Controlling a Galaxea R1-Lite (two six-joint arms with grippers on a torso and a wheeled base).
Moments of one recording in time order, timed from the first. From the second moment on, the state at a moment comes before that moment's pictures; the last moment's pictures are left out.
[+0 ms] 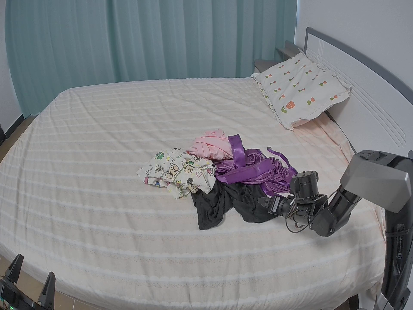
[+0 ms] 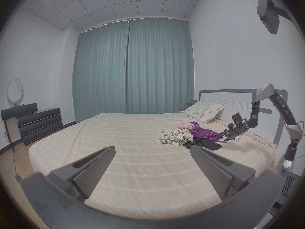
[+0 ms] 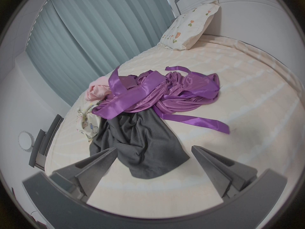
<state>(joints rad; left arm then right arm) 0.00 0.02 -0.02 0.00 -0.02 0.00 0.37 2.35 -0.89 -0.86 -0.08 0.54</state>
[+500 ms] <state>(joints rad) 0.00 0.02 -0.02 0.00 -0.02 0.00 0.38 2.51 -1.09 -0.80 -0.09 0.53</state>
